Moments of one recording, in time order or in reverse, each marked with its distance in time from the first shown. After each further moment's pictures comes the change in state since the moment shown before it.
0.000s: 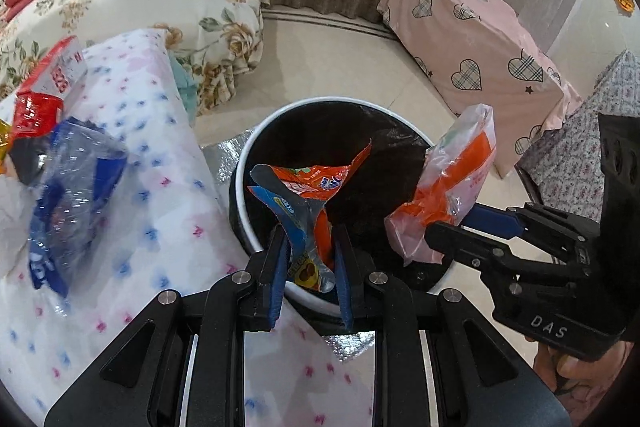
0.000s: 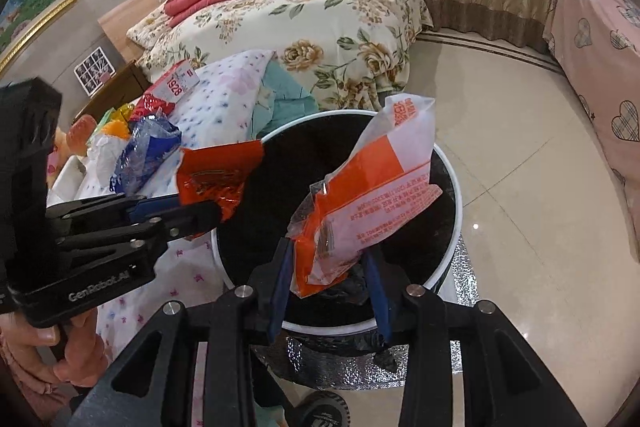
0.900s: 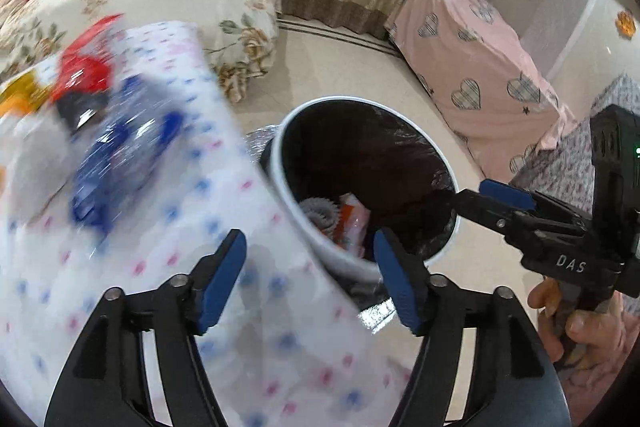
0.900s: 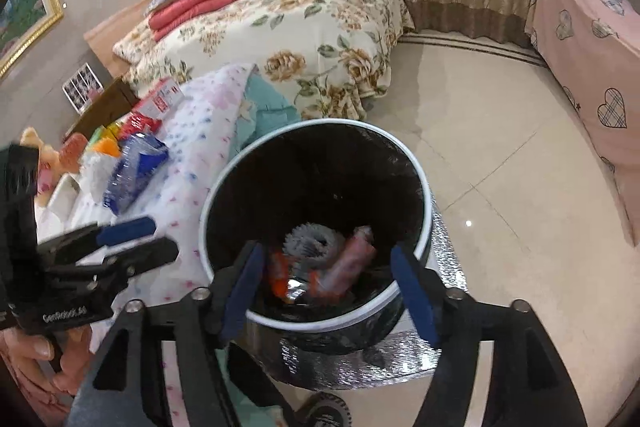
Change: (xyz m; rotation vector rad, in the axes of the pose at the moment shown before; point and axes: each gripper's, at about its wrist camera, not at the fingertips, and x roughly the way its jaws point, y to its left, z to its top) left arm -0.041 0.031 -0.037 -0.082 -0.064 -0.015; right arm -0.024 -0.008 -0.004 0.074 -0.060 -0.022
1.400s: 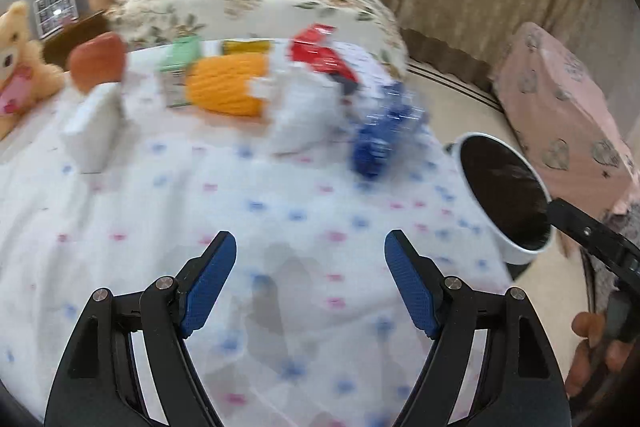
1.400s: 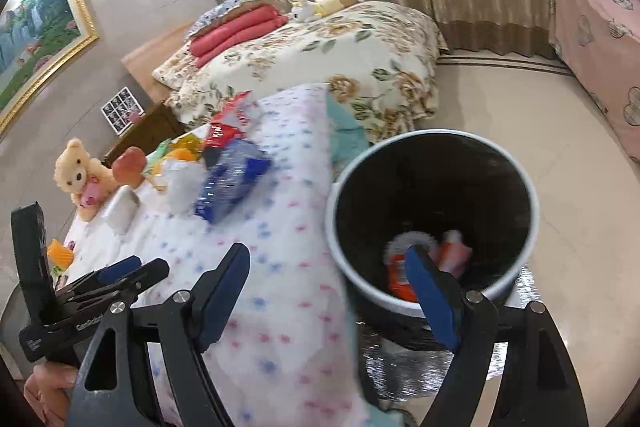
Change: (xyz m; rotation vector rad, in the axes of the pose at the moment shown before) left arm -0.090 0.100 -0.060 -0.195 -0.141 0.353; right arm -0.002 0.091 -0.019 0.025 -0.091 0.156
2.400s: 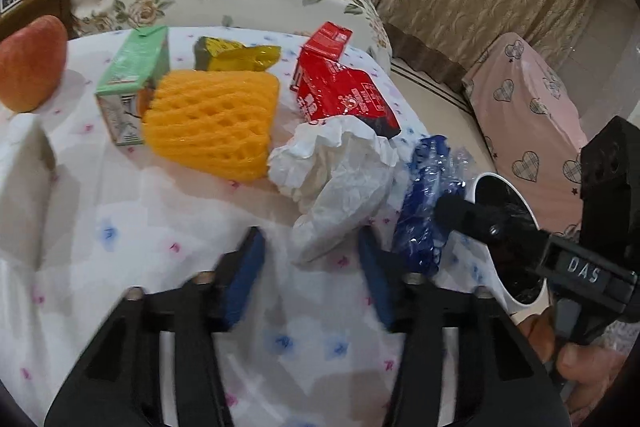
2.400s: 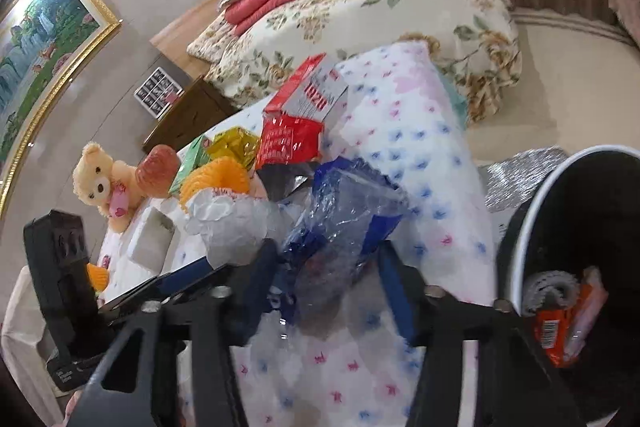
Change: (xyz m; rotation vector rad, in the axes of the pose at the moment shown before) left arm 0.079 0.036 0.070 -0.033 0.082 -0.209; right arm 0.131 0.058 0.050 0.026 0.167 0.200
